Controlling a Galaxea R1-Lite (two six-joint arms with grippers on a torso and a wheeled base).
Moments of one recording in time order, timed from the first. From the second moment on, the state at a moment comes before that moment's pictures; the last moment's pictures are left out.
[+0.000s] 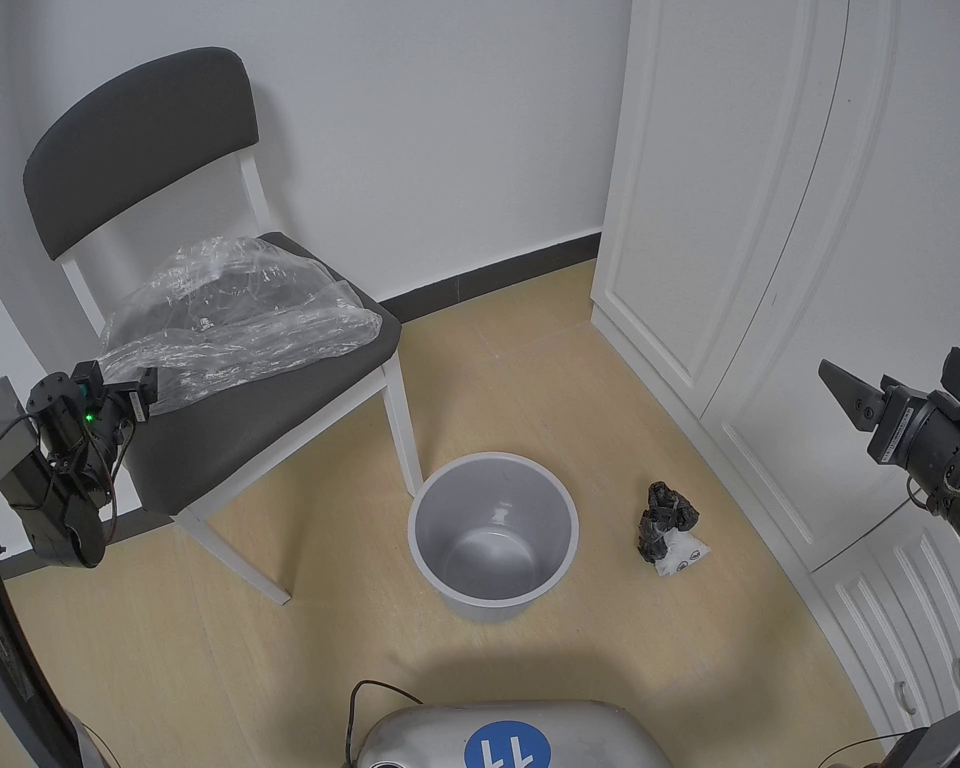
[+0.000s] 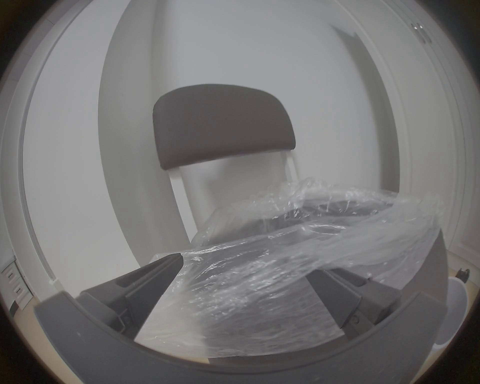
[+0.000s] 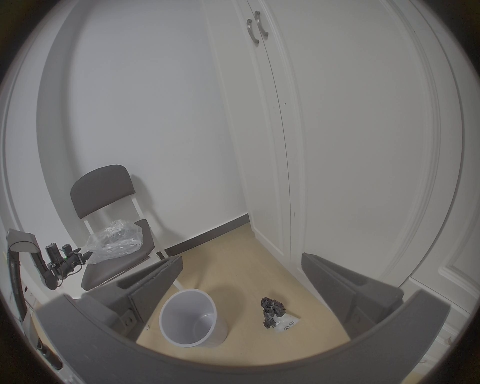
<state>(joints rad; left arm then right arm) 0.24 2.06 -0.68 -1.53 0.08 0.12 0.39 1.16 -0.51 -0.66 -0.32 0.18</state>
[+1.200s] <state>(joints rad) 0.18 2.06 -0.67 -1.53 0.09 0.23 0.40 1.17 -0.50 -0.66 -0.32 0.18</state>
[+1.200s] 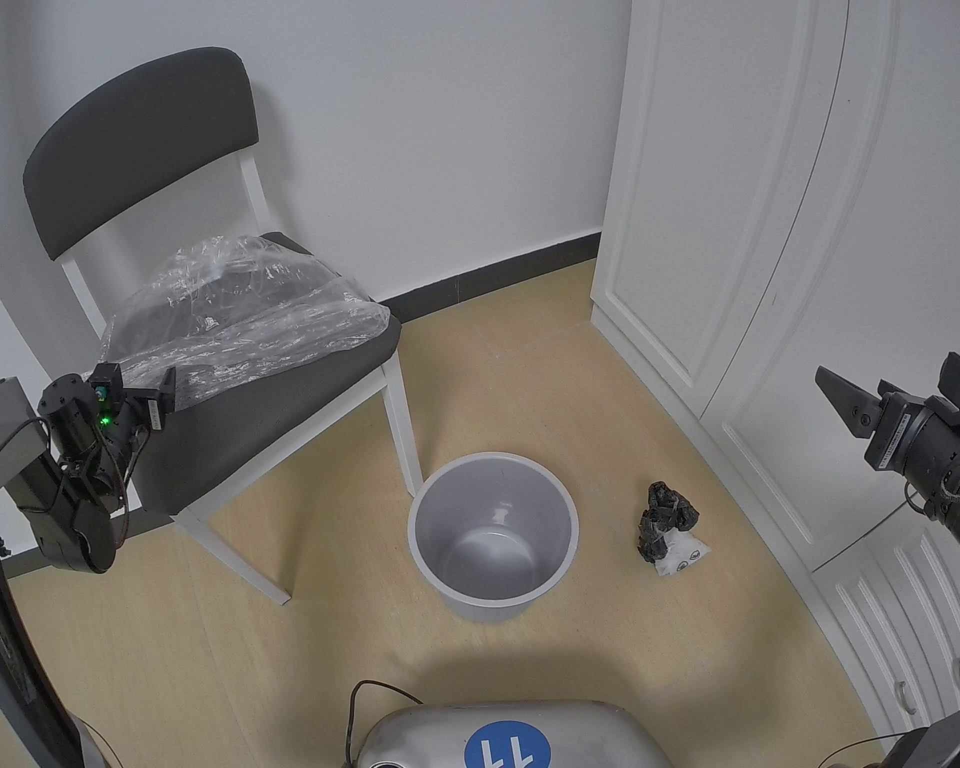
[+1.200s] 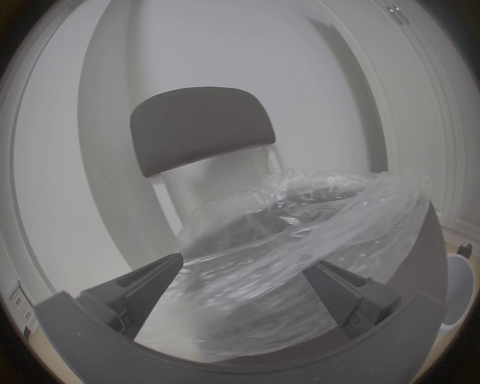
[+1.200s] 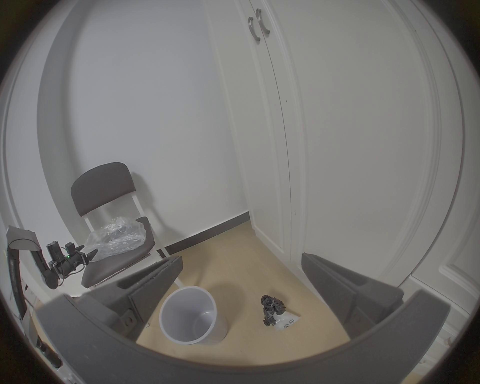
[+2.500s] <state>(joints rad) 0.02 1.94 -0.54 -1.53 0.01 0.16 0.48 1.21 -0.47 -0.71 -0.32 0.18</state>
